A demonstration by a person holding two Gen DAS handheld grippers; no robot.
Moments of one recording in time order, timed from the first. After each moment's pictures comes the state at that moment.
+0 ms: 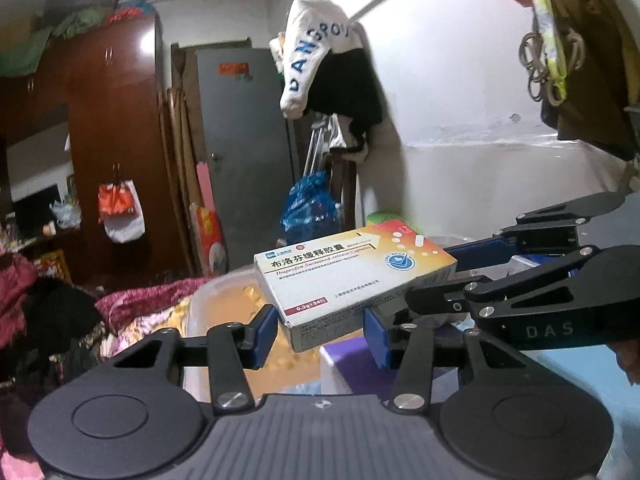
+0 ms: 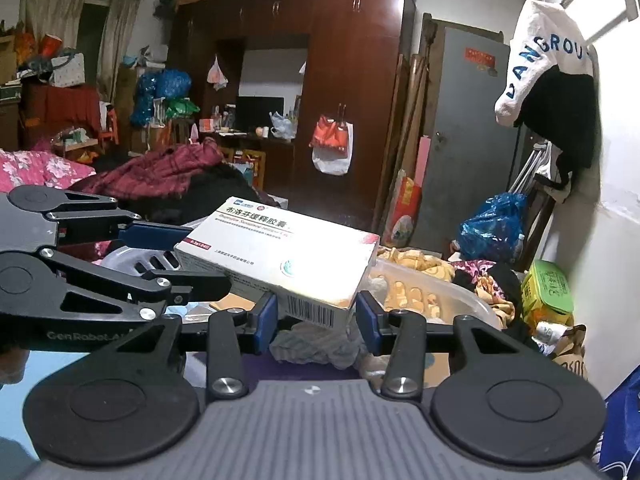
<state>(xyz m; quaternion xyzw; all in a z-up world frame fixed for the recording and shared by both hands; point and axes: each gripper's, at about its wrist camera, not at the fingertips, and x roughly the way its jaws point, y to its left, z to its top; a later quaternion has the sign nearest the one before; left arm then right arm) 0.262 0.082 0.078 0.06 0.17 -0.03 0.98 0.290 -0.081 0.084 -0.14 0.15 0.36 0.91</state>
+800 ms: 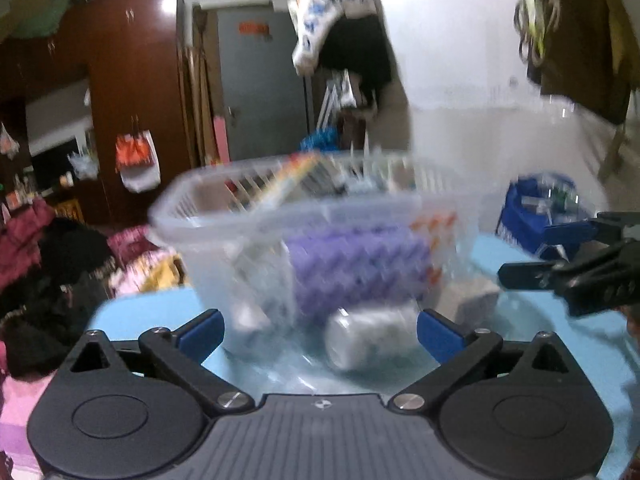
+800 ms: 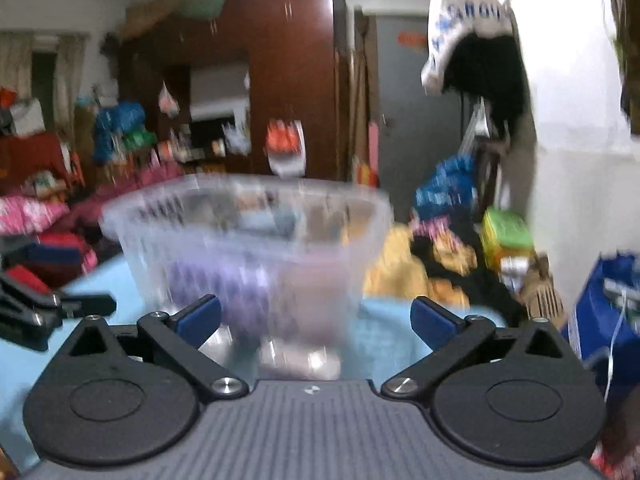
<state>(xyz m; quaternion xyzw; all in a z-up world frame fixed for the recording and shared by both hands) 0.193 0.033 0.031 0.04 0.23 0.01 0.97 0.237 -0.199 0.042 -0.07 0.20 0.30 0.93</state>
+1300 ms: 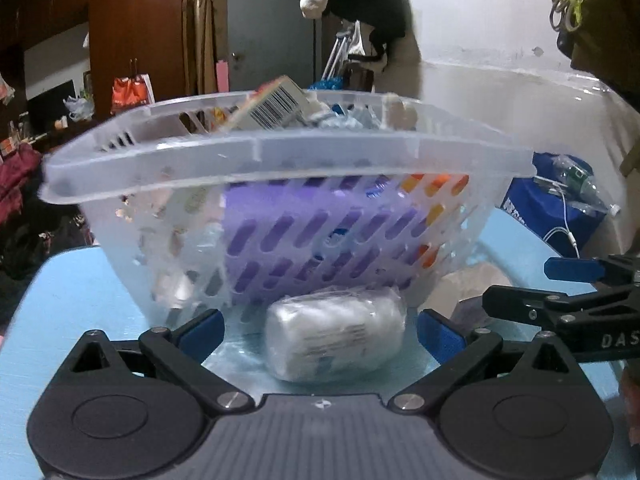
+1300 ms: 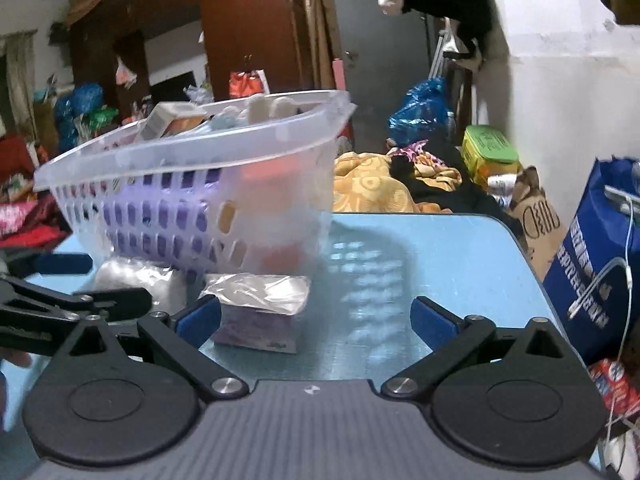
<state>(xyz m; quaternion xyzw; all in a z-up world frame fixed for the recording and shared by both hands) 0.249 0.010 0.002 -0.01 0.30 0.02 0.95 0.264 -0.212 0.010 -0.01 0.27 0.27 0.93</state>
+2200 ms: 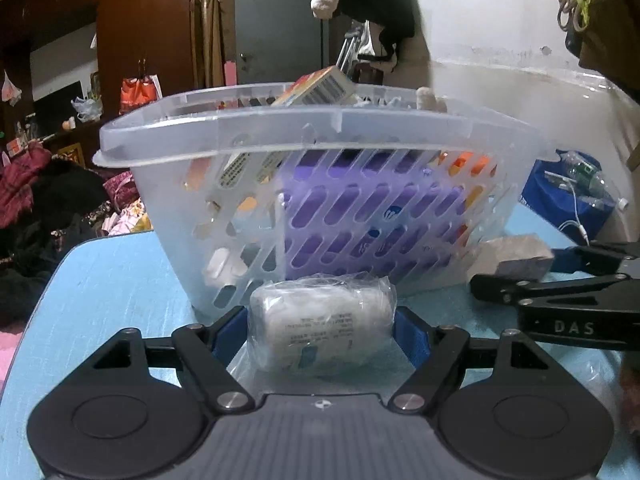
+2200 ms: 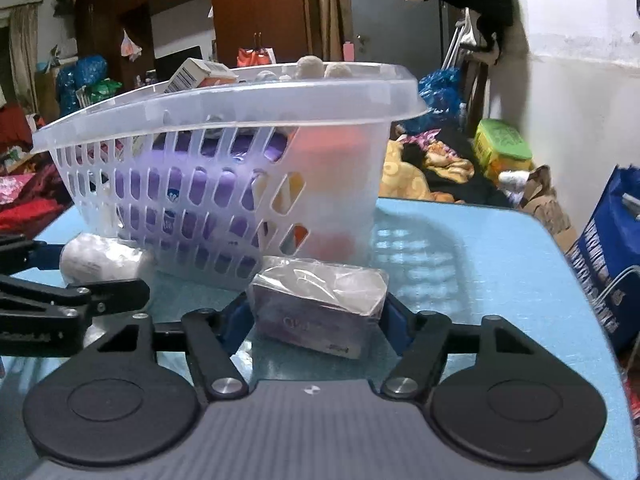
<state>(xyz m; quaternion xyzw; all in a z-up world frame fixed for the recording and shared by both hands) 0.227 0.048 -0.004 0.00 0.29 0.02 0.96 0.256 -0.167 0.001 -0.06 0.27 0.25 0.93</state>
